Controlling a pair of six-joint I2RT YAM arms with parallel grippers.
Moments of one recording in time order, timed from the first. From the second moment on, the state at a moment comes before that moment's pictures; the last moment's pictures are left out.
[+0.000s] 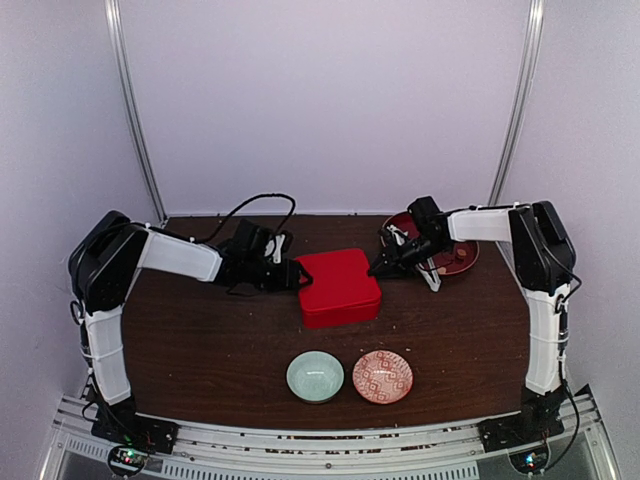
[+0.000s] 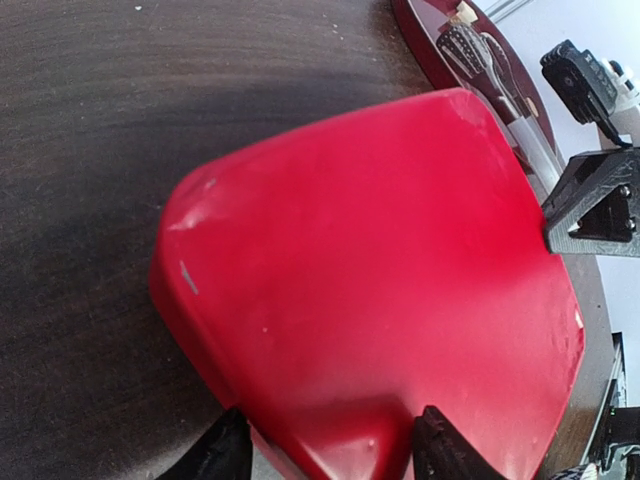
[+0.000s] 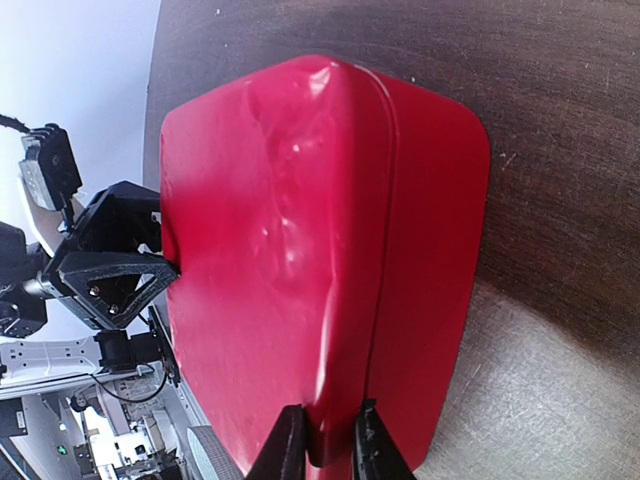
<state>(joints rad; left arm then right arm) -0.63 1.99 1.18 0.11 0.32 -0.51 0.35 2.14 1.54 -0.50 -0.81 0.38</state>
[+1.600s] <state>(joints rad) -0.94 2.09 1.60 -0.39 0.18 0.06 0.50 2.04 1.16 0.20 -0.82 0.85</state>
